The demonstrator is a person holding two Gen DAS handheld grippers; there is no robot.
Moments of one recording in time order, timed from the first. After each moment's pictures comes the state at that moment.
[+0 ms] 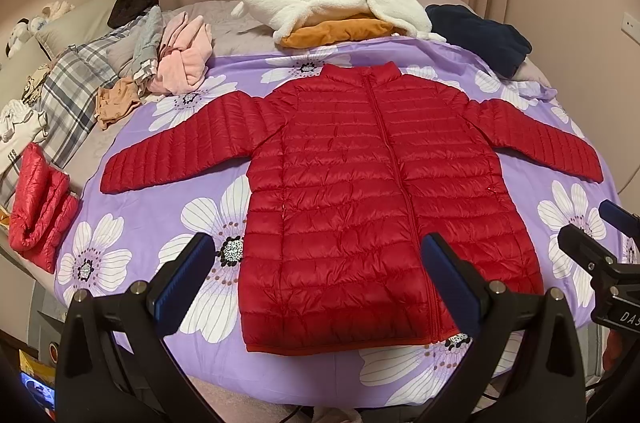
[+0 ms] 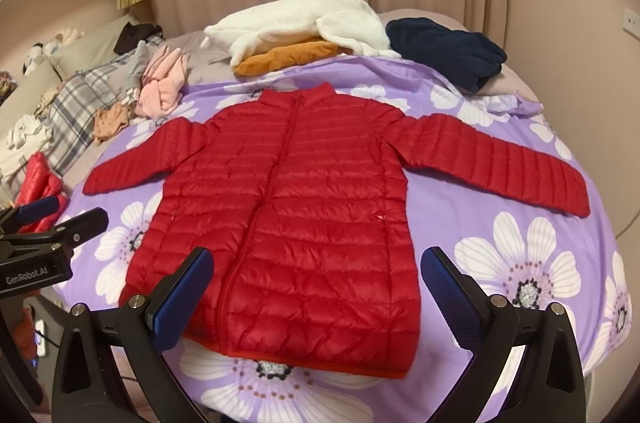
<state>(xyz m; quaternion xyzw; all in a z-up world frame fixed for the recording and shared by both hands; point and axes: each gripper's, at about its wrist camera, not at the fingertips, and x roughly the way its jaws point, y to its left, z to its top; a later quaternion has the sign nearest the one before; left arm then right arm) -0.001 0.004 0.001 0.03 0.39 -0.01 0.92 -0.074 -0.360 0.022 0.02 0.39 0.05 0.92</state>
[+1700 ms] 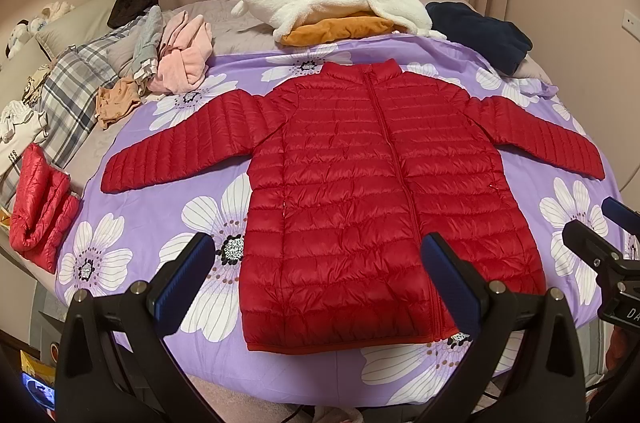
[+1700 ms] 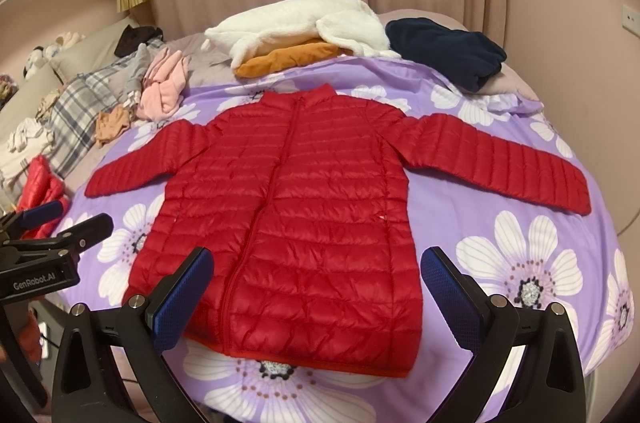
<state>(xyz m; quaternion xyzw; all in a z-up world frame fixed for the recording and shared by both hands) -0.001 0.006 -0.004 0.03 0.39 -0.01 0.92 -0.076 -0.364 0.022 0.03 0.39 0.05 0.92</state>
